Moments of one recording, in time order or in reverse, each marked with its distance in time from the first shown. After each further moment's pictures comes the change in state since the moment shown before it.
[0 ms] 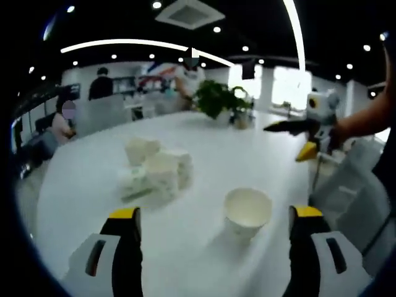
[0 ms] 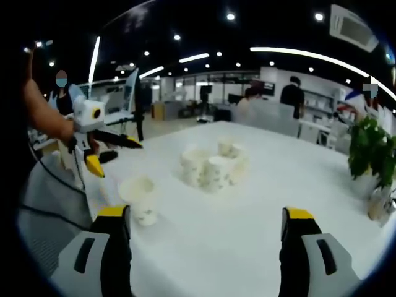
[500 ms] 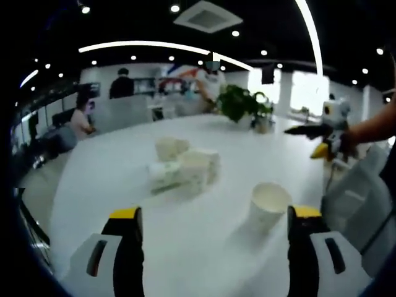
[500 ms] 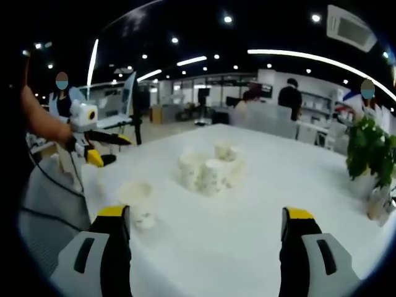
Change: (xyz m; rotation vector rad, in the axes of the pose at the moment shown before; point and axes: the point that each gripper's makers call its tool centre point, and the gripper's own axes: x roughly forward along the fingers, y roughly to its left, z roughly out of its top) left arm -0.037 0.037 -0.007 -0.039 -0.022 0.131; right arm -0.002 -0.003 0.003 0.006 -0.018 -0.007
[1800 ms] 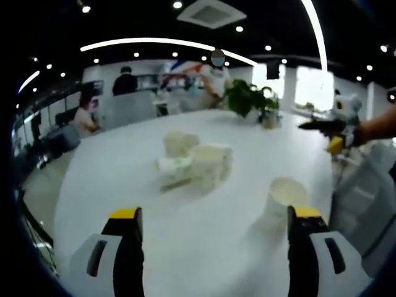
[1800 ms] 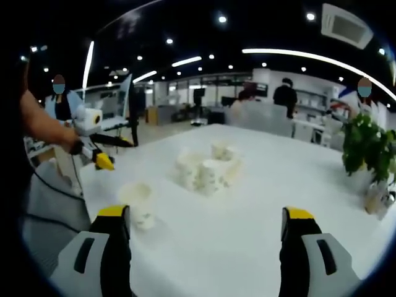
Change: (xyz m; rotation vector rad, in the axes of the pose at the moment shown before) left arm 0.024 0.020 -0.003 0.021 0.041 0.013; right arm -0.006 0.000 0.000 0.028 0.002 -0.027
